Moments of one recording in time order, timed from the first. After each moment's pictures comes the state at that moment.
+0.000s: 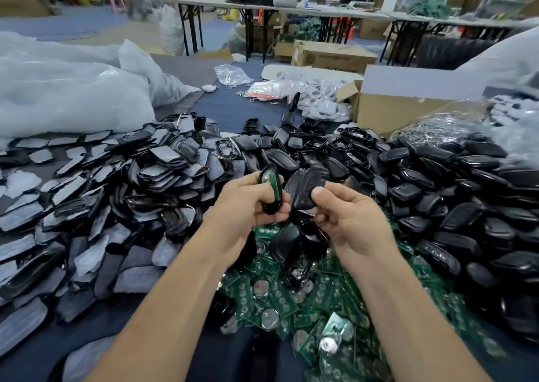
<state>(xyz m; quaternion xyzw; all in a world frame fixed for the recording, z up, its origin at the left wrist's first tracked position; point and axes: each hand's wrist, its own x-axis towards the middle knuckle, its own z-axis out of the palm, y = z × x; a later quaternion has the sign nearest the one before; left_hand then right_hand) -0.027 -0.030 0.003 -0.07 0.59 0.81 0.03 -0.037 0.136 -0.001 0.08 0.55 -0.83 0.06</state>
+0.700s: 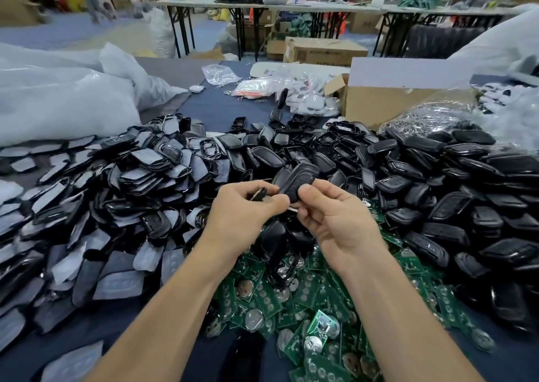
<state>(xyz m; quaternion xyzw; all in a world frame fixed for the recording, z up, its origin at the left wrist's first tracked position) -0.025 -0.010 -0.011 -0.03 0.76 0.65 -0.06 -0.034 0.142 -0.003 0.09 0.48 -0.87 0.09</state>
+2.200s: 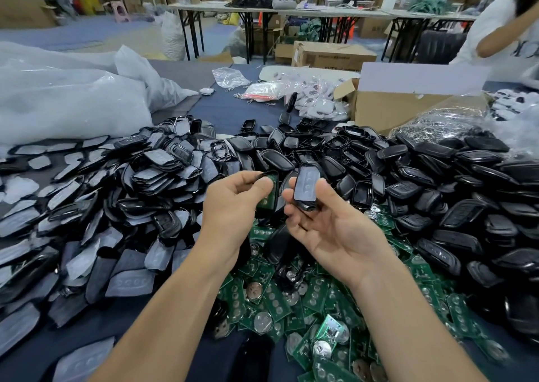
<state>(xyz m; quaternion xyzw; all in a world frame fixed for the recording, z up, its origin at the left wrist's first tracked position) -0.036 -0.022 -0.017 -0.12 0.69 0.69 -0.15 -0.032 0.141 -0.007 0.04 0.39 -0.89 0.23</state>
